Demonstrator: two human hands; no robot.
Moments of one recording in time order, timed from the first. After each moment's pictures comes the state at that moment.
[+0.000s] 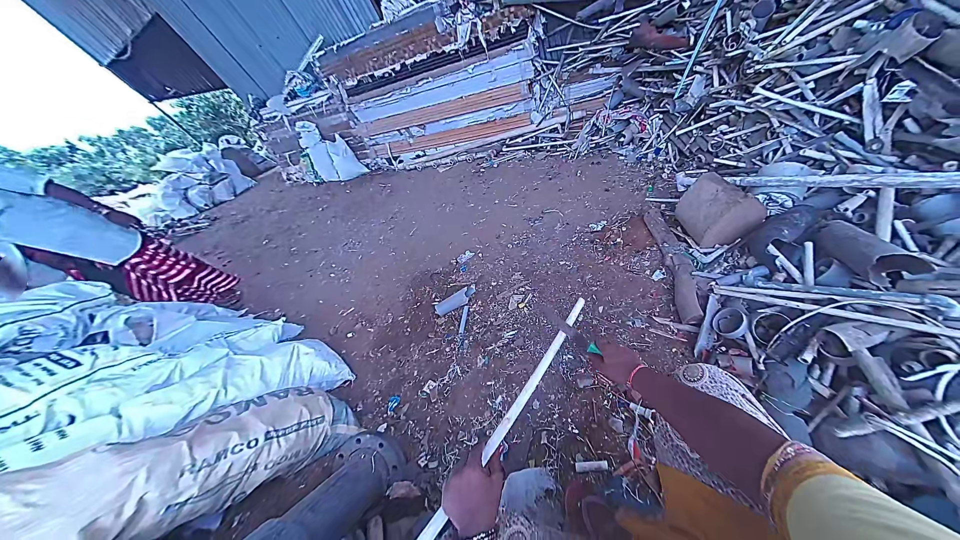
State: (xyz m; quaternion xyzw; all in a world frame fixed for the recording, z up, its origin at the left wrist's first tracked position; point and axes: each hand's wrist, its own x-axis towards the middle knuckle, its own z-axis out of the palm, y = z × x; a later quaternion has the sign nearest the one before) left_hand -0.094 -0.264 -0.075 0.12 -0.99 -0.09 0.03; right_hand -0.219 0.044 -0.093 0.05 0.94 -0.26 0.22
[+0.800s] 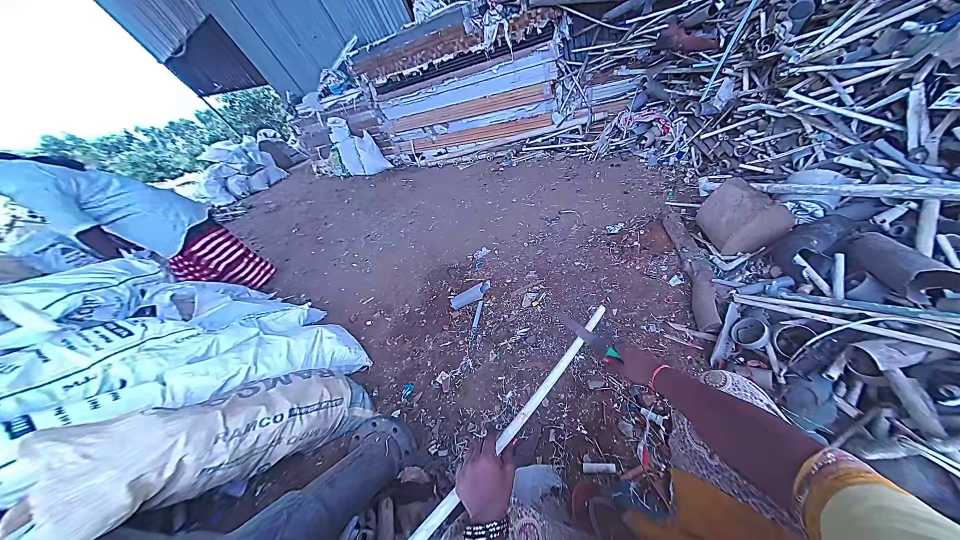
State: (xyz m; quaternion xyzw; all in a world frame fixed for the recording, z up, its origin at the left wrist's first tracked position) left_hand -0.096 -0.273 -0.086 0.06 -0.98 -0.12 0.14; right_hand -0.220 0.049 -0.094 0.01 0.94 -0.26 0.24
